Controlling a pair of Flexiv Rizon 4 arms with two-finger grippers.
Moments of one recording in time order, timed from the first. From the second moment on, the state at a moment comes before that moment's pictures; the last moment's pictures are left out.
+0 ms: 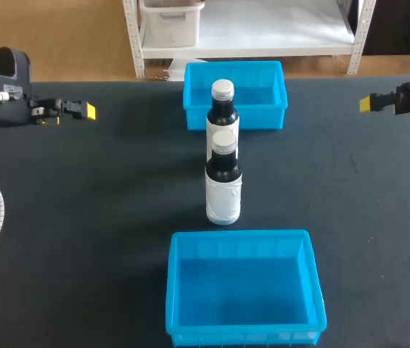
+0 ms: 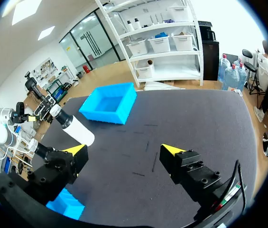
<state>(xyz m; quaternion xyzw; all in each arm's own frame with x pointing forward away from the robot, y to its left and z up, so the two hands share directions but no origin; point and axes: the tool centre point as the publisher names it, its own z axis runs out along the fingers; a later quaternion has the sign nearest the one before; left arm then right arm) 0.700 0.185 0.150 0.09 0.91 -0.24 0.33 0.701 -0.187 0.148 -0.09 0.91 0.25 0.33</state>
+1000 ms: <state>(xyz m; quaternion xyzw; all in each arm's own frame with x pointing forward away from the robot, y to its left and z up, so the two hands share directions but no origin) 0.700 0.185 0.150 0.09 0.91 -0.24 0.33 0.694 -0.183 0.175 -0.28 0.88 0.22 0.32</state>
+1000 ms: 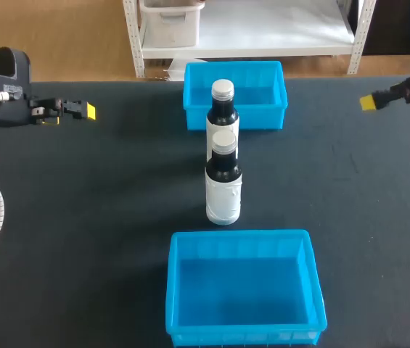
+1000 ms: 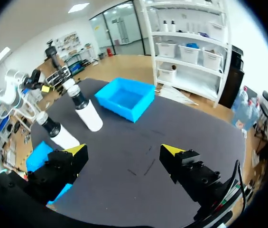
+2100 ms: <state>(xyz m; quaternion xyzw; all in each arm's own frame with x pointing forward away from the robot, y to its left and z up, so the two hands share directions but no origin) 0.700 0.185 0.150 0.09 0.91 -0.24 0.33 0.616 -0.029 0.151 -0.66 0.61 0.33 0.29</state>
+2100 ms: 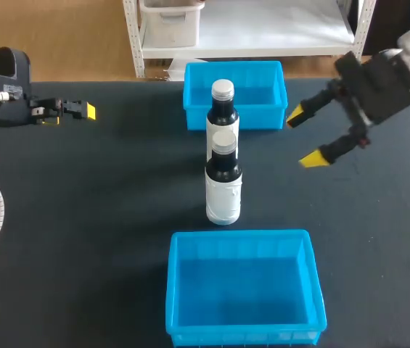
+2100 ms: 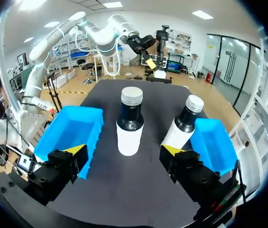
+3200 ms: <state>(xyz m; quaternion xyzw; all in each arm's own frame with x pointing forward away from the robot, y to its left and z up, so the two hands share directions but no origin) 0.700 0.185 0.150 0.09 0.91 -0.24 0.33 0.609 0.087 0.124 -0.59 0.66 0.36 0.30</state>
